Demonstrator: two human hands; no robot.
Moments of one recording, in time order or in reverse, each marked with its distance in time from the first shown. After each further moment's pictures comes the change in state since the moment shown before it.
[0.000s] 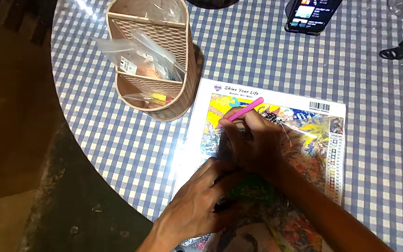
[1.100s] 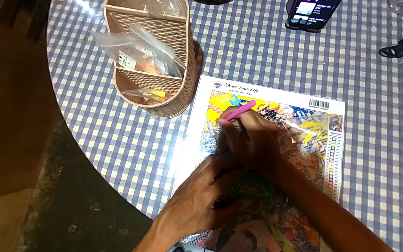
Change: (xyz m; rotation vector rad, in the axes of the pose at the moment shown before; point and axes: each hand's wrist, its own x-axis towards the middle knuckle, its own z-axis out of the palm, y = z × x) left_hand 0.001 0.001 -0.001 0.007 -0.017 -0.012; right_hand 0.000 -0.001 0.001 -0.074 -0.008 -0.069
